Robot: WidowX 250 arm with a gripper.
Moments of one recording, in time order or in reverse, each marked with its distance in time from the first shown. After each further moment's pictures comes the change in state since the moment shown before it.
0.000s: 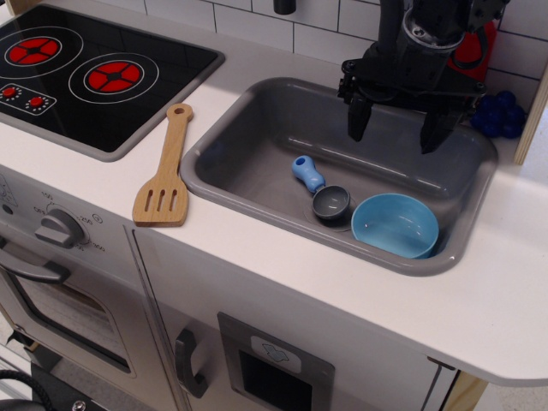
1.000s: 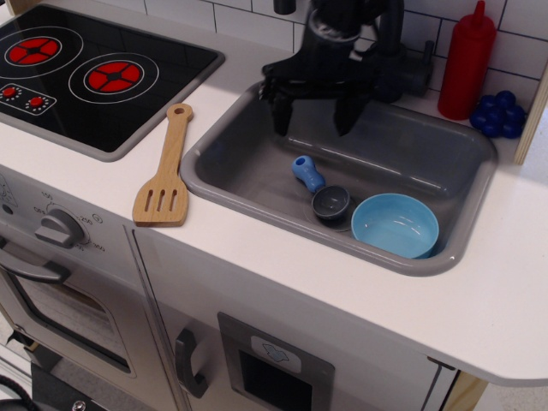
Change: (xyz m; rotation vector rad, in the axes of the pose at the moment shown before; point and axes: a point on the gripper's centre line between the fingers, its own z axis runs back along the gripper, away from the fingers) arm 0.032 0.058 -0.050 0.060 0.065 0.275
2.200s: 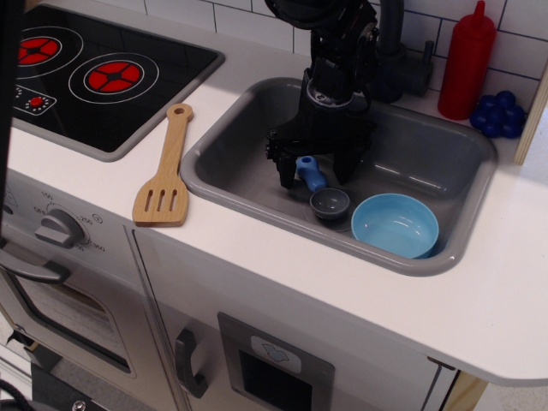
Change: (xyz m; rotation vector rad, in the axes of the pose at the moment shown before) arm -0.009 0.002 -0.061 -0.012 0.057 0.088
